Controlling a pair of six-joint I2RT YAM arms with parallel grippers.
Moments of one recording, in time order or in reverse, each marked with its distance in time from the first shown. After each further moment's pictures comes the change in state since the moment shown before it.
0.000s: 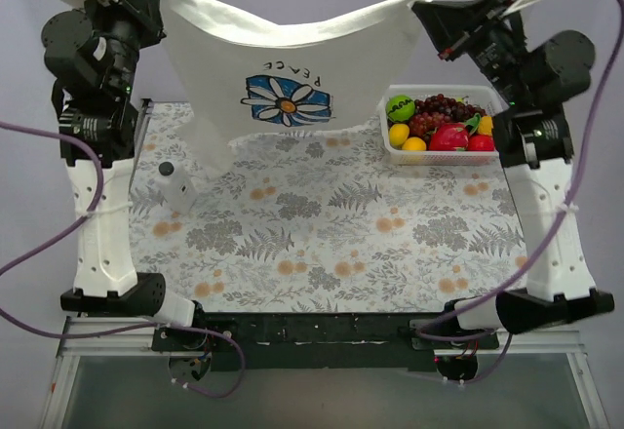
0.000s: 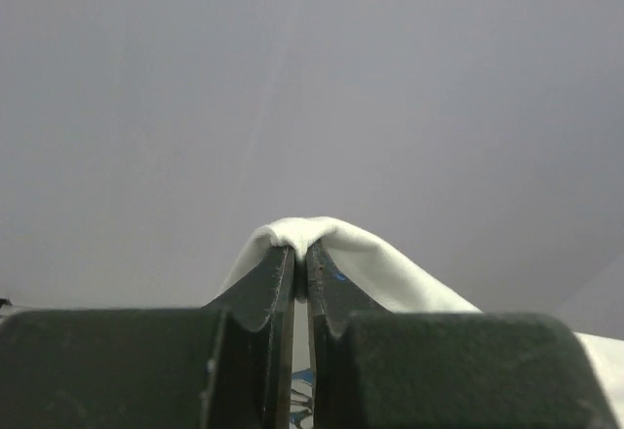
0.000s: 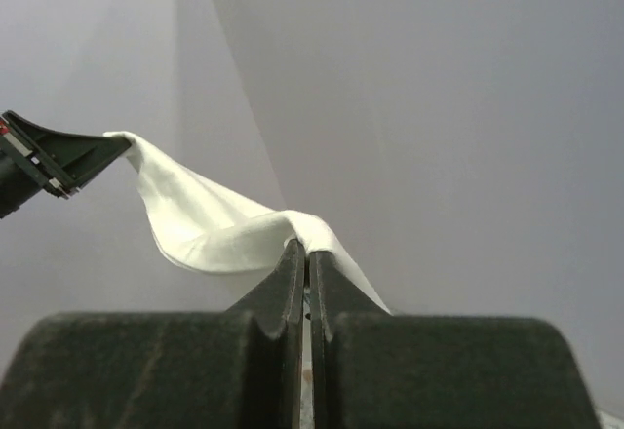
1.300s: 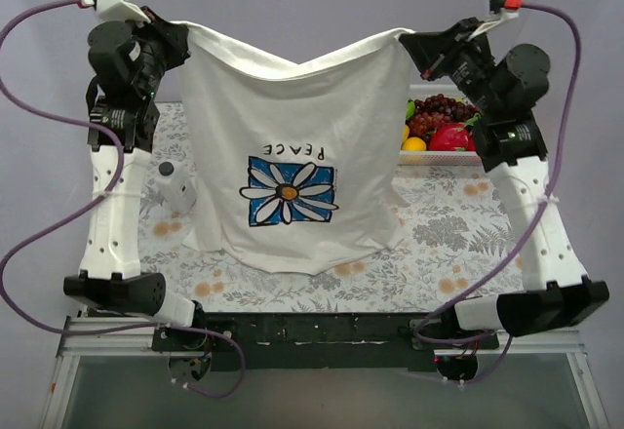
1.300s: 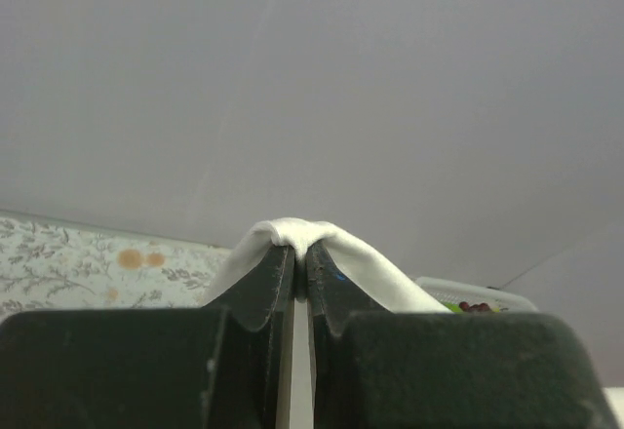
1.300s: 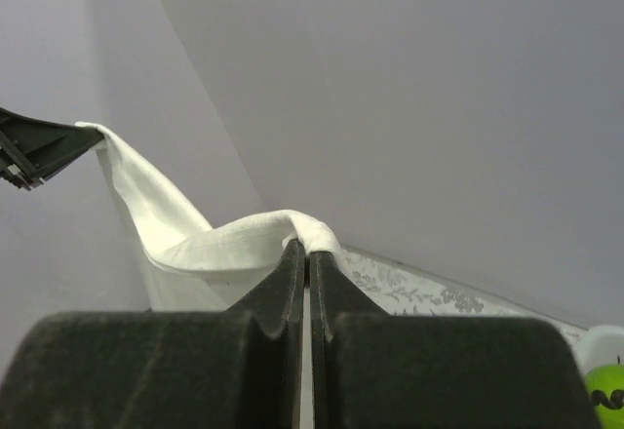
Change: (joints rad) left arm 0.001 -0.082 -0.259 0.031 0.047 -0.093; right arm 0.000 -0.140 -0.253 0.027 0.058 -0.091
